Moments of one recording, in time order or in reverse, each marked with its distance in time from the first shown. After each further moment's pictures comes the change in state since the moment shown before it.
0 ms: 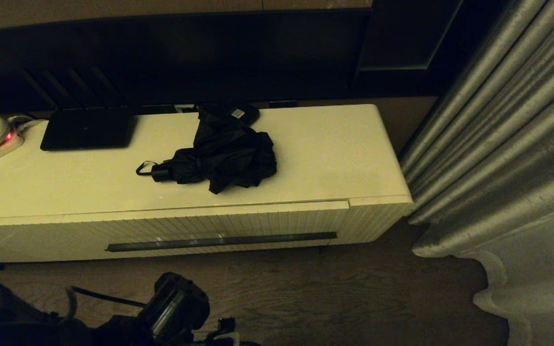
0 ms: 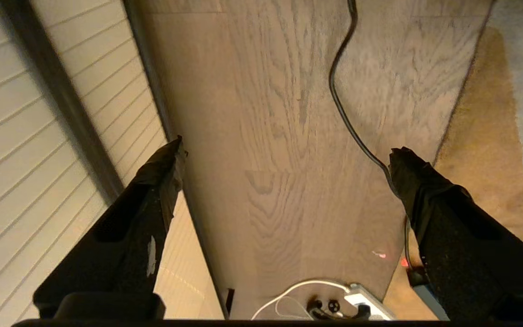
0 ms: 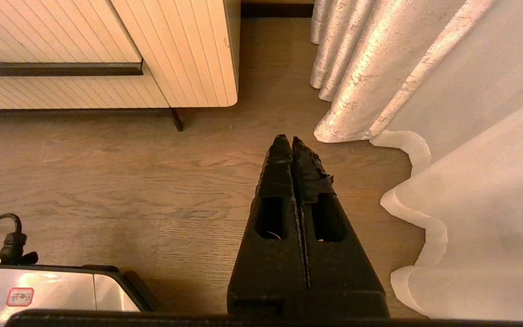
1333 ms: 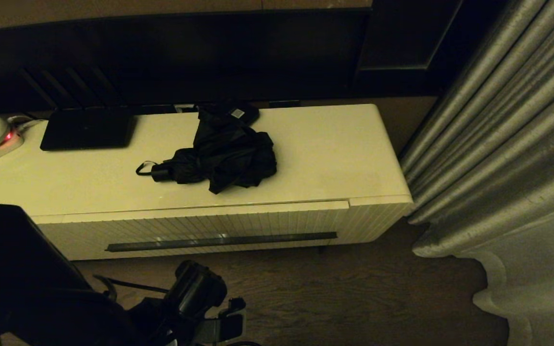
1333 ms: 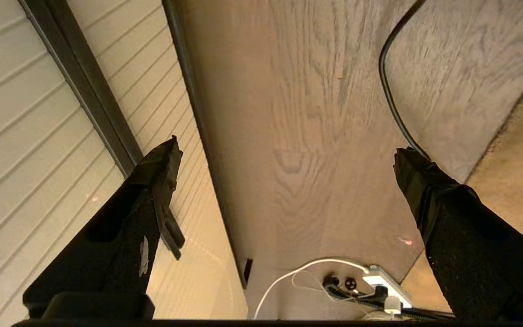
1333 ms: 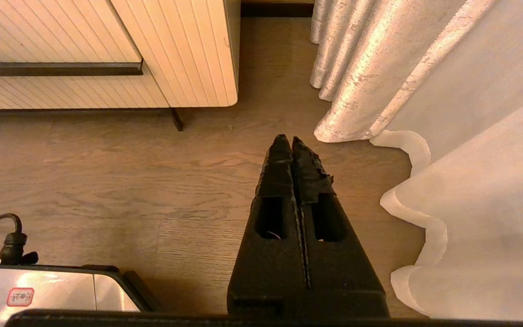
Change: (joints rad) left arm 0.043 0.153 -0.085 -0.100 0.129 0.037; right arm 0.000 0.000 0.000 0.000 0.000 0.000
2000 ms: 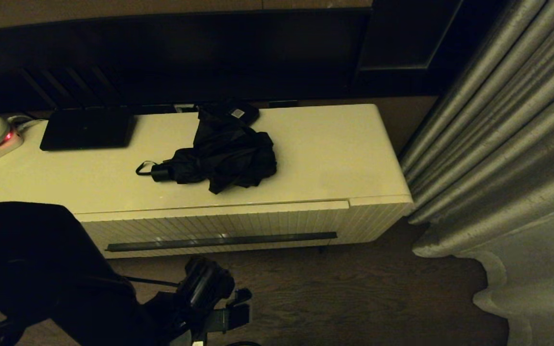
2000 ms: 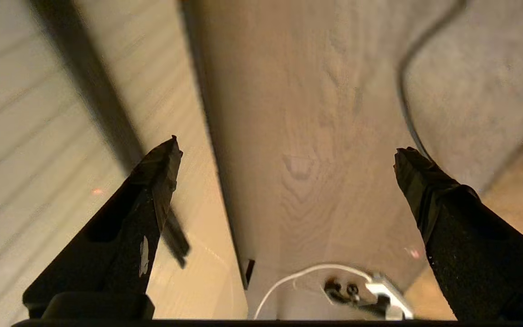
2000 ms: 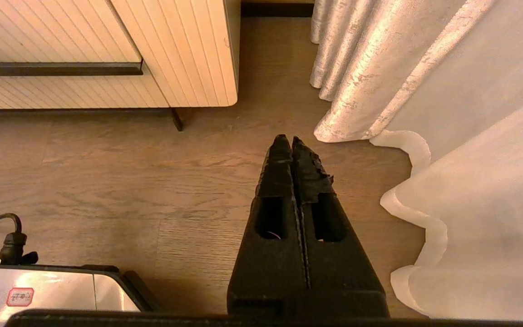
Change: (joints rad) left arm 0.012 0.077 -0.042 -0.085 0.026 0.000; right arm 0.000 0.000 0.000 0.000 0.000 0.000
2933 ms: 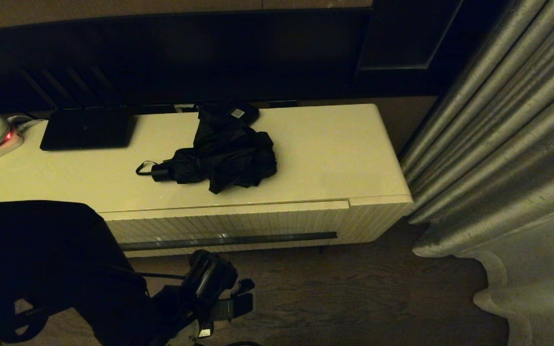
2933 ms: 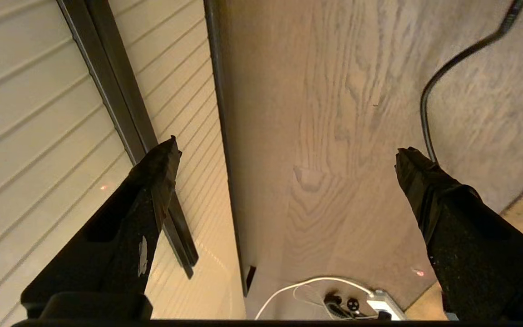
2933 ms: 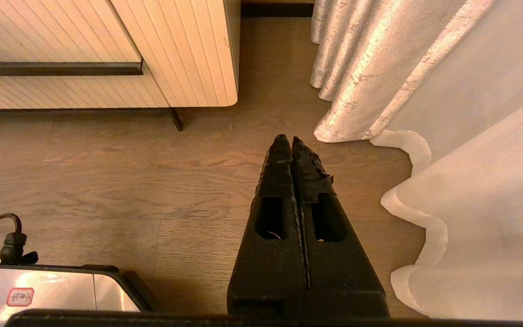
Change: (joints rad) left arm 0.024 0.057 -0.042 -0.066 0.002 0.006; right arm 0.000 0.000 0.000 0.000 0.000 0.000
